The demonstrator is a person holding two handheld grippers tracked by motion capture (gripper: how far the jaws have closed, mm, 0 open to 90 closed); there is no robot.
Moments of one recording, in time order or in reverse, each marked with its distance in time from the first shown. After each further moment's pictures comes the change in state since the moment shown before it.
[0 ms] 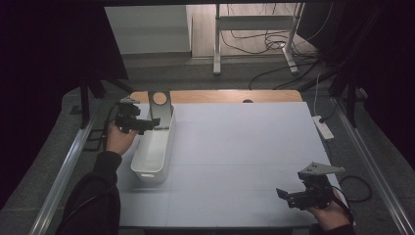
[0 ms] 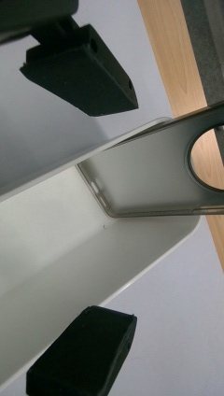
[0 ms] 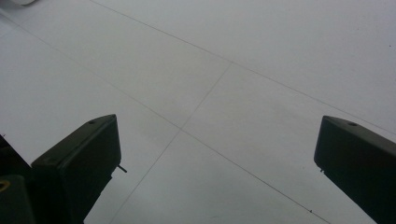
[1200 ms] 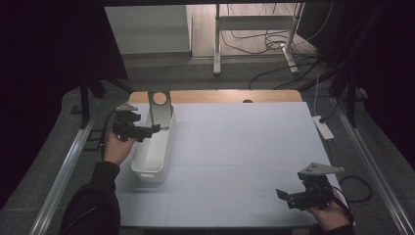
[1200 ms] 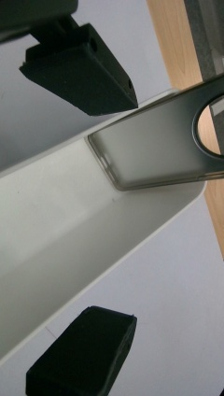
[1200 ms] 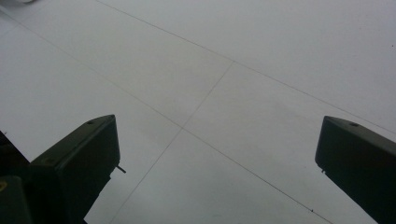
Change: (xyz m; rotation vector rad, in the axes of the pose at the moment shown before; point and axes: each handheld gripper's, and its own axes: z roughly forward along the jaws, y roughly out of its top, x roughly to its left) left arm -0.018 -0.017 -0.018 -0.041 -0.055 0.006; right arm 0.001 0.000 0.000 0.003 0.003 -0.006
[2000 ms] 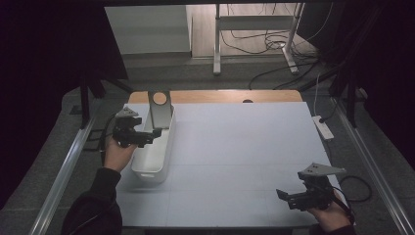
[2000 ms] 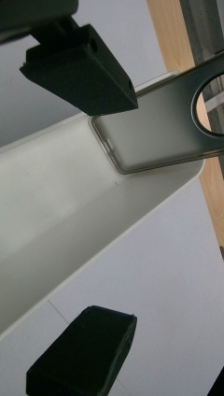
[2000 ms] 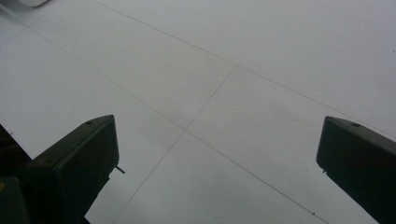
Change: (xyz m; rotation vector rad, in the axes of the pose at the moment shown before) left arm -0.020 -0.008 -0.013 -0.035 0.002 0.021; right arm 0.000 -0.001 -0.002 -0.018 0.012 -0.005
